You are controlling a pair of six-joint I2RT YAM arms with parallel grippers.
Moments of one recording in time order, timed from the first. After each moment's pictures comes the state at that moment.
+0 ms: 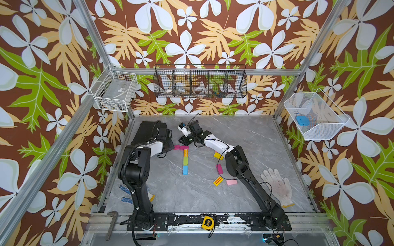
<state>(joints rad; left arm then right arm) -0.13 1.90 1.12 -0.22 -0.10 -0.51 0.66 2.78 2.47 -0.41 -0.37 0.02</state>
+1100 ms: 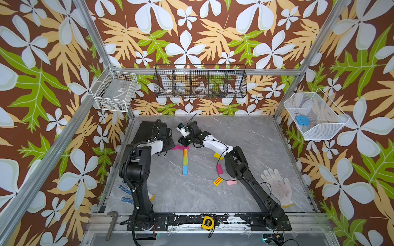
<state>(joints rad) -0.13 1.94 1.16 -0.21 -0.07 -0.51 0.68 2.78 2.46 -0.43 -0.32 0.00</state>
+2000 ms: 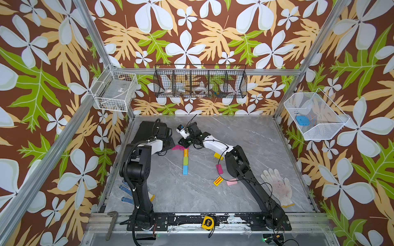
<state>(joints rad) -0.13 1.95 1.17 -0.20 -0.05 -0.49 0.69 2.72 2.36 -0.39 -0.33 -0.02</state>
